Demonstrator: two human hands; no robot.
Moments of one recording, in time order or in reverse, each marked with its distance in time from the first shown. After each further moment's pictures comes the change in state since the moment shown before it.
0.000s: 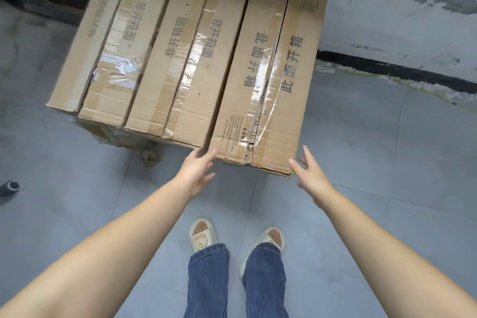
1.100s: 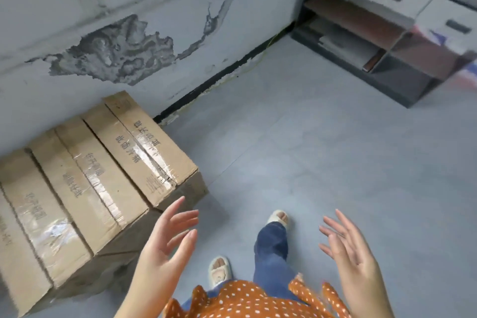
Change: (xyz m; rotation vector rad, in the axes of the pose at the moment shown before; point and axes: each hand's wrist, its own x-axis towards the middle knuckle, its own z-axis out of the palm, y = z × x) left_hand -0.396 0.028 -0.104 0.911 -0.905 0.873; right_hand -0.549 0.053 0.137 0.794 1.158 -0.270
